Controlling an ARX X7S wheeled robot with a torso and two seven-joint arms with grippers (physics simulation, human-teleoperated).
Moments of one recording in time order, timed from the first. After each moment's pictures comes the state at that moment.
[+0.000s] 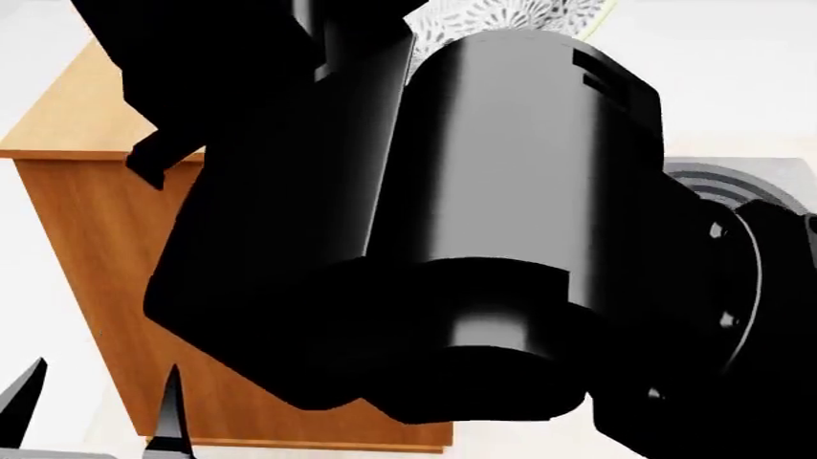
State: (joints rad) left arm -0.06 -0.39 0.37 0.42 -0.30 -0.19 -0.47; right arm 1.73 0.25 -0.95 -0.17 1.57 1.14 1.26
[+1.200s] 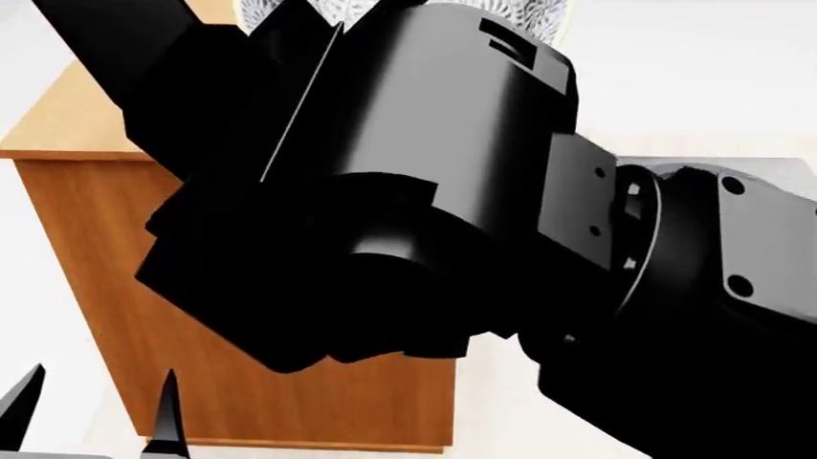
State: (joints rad) left arm -0.06 -0.40 0.37 0.38 -0.32 -0.16 -0.47; right arm 1.76 0.18 -1.06 0.01 1.58 1.22 1.10
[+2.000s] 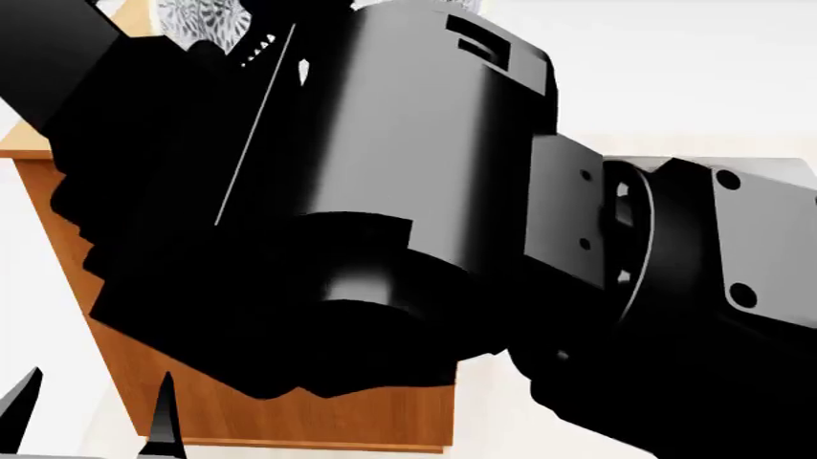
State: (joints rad) left arm -0.05 -0.41 0.37 0.37 -0.33 -0.14 -0.47; right arm 1.80 0.17 -1.07 -0.06 1.58 1.22 0.98
